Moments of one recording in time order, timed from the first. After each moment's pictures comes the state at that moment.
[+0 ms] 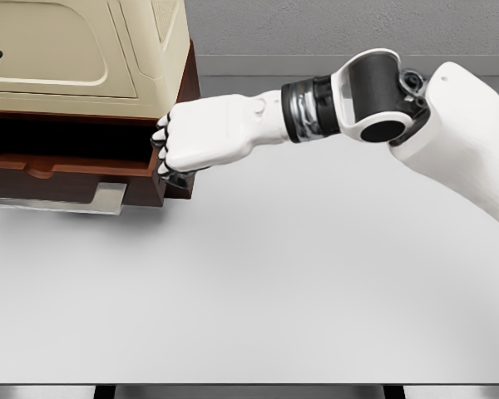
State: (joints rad) left arm -0.82 1.55 -0.83 -1.70 1.01 -0.32 -0.61; right arm -1.16 -0.40 0.98 -1.61 0.40 -0.61 0.61
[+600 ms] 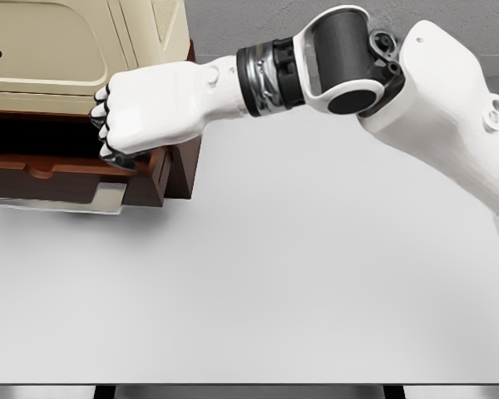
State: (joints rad) left arm -0.82 1.55 -0.83 -1.70 1.01 -0.32 -0.61; right arm -1.27 -0.28 0.97 -1.56 0.39 -0.61 0.61
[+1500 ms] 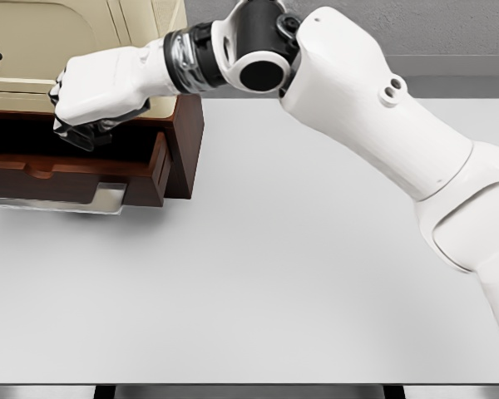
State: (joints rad) left arm -0.82 1.55 -0.84 -1.70 1.01 -0.33 -0.61; right arm -1.32 -0.04 0.99 -1.18 0.41 -0.61 0.61
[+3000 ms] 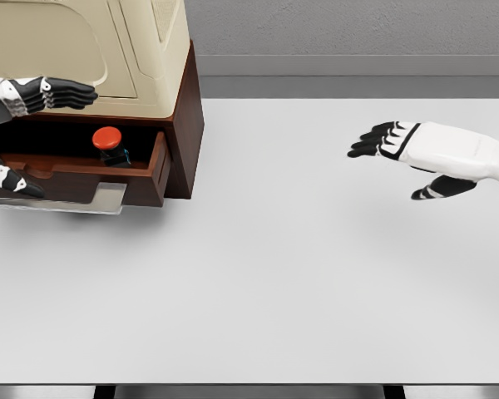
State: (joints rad) left arm -0.81 1.36 -0.87 -1.76 0.91 -0.34 -0.61; right arm -0.43 -0.92 0.32 -1.67 0.16 -0.61 0.61
